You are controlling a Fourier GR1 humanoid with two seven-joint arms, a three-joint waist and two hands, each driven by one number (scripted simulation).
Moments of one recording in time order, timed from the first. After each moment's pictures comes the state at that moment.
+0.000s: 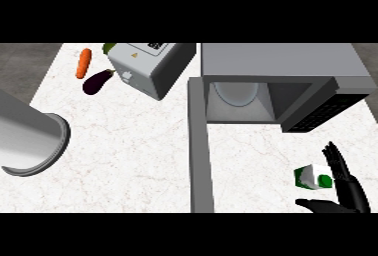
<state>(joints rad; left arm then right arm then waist) 0.35 0.09 0.64 -2.30 0.62 -0.47 0.20 -0.14 -0.28 -0.35 -0.60 0.19 0.18 -0.98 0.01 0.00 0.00</state>
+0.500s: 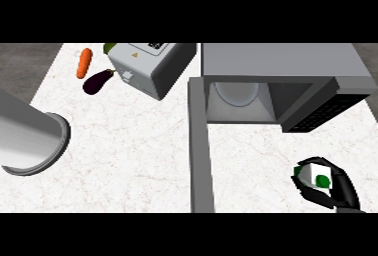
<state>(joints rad) 0.36 0.06 0.65 -2.29 0.62 -0.51 0.19 -0.22 -0.29 -0.31 -0.47 0.23 0.14 -1.05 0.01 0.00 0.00</state>
